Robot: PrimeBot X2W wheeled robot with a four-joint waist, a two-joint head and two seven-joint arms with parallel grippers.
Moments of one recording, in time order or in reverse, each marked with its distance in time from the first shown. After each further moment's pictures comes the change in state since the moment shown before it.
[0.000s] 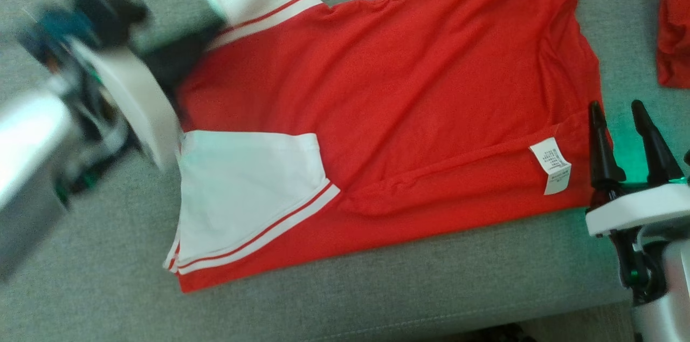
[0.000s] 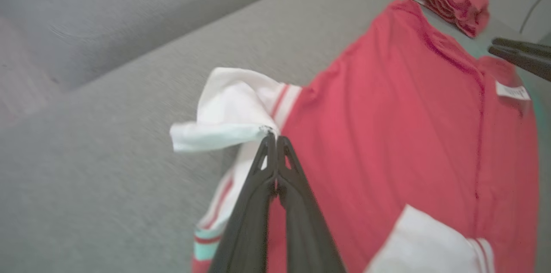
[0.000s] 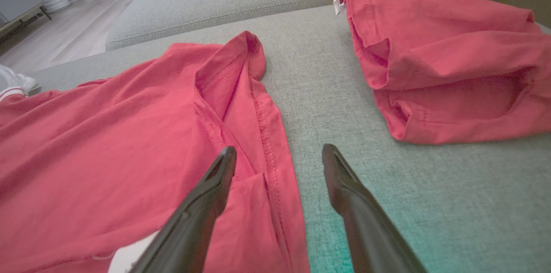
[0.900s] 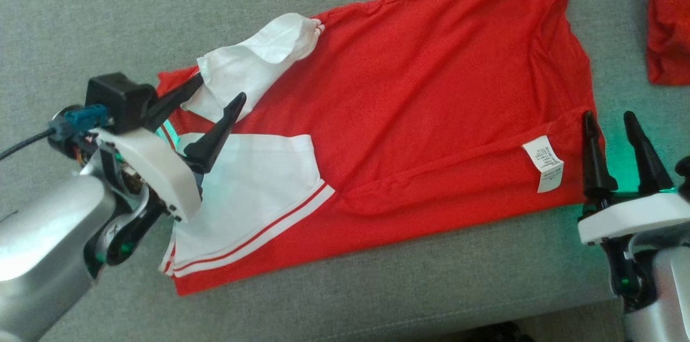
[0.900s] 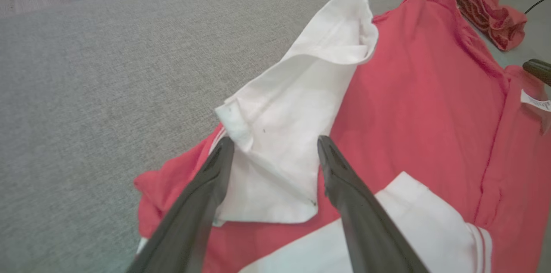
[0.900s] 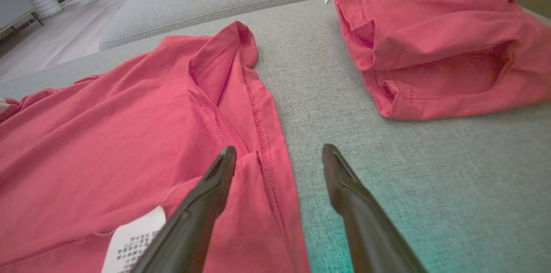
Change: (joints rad) left arm 0.249 0.001 0.009 -0.090 -0.043 0.239 -0.124; right arm 0.018 0.025 0.001 0.021 0.000 0.000 -0.023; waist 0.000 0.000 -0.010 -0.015
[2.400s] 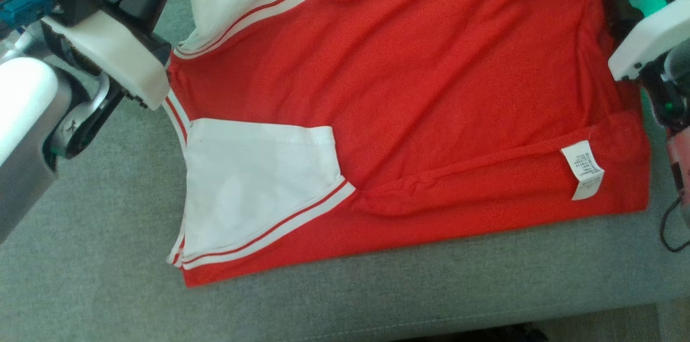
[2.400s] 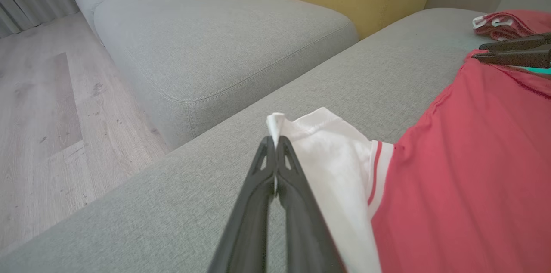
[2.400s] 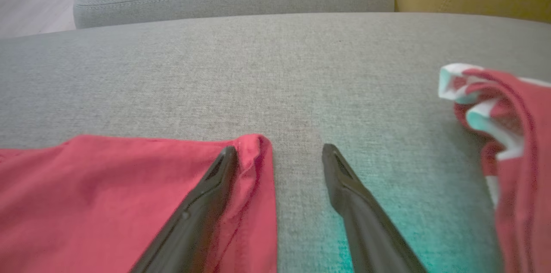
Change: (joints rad) left arm -0.310 -0.015 0.034 0.073 0.211 -0.047 -0.050; right arm -0.649 -0.220 0.267 0.464 0.109 0.000 0.178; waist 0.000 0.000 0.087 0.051
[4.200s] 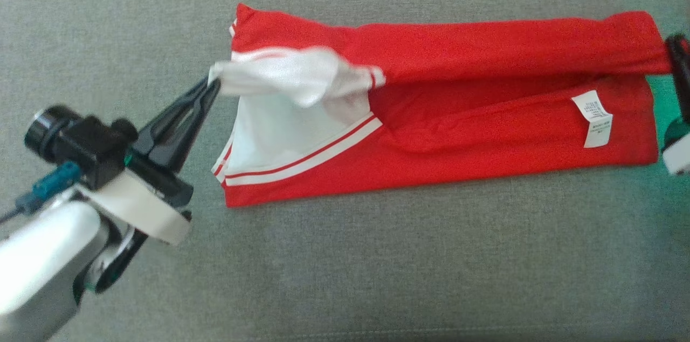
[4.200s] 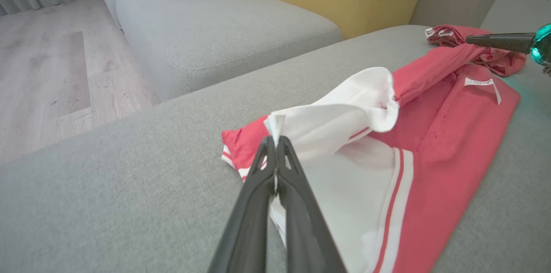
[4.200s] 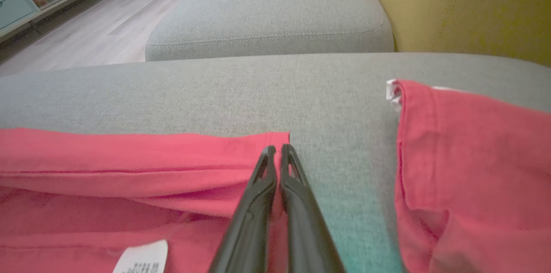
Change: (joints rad) left arm 0.339 0.091 -0.047 -0.166 -0.046 0.079 -0.223; right arm 0.333 -0.258 0.069 -0.228 0.256 0.000 -0.186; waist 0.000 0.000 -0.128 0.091
